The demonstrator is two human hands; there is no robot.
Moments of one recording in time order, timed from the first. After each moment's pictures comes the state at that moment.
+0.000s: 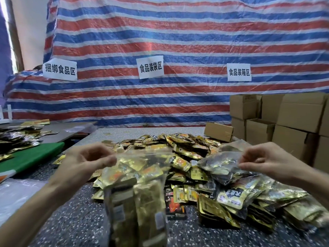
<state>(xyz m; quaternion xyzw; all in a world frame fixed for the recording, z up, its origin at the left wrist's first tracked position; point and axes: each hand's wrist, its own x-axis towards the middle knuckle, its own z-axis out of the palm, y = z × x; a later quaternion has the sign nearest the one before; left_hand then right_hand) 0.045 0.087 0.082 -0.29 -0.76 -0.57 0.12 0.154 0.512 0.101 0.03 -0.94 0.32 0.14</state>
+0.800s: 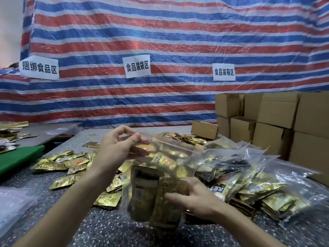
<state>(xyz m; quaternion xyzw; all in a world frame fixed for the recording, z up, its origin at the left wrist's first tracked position) 0.044 0.197 0.100 -0.27 -0.63 -0.73 0.04 0.121 0.404 0.014 0.13 -0.82 0.55 0.05</state>
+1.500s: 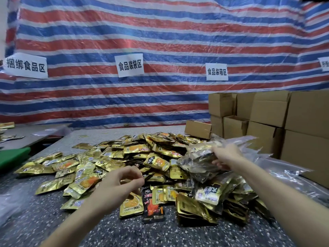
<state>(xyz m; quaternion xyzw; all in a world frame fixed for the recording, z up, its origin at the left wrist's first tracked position) 0.046 0.194 0.034 -0.26 -0.79 -0.56 -0.04 0.064 0.532 0.063 -0.33 -0.77 0.50 0.20</state>
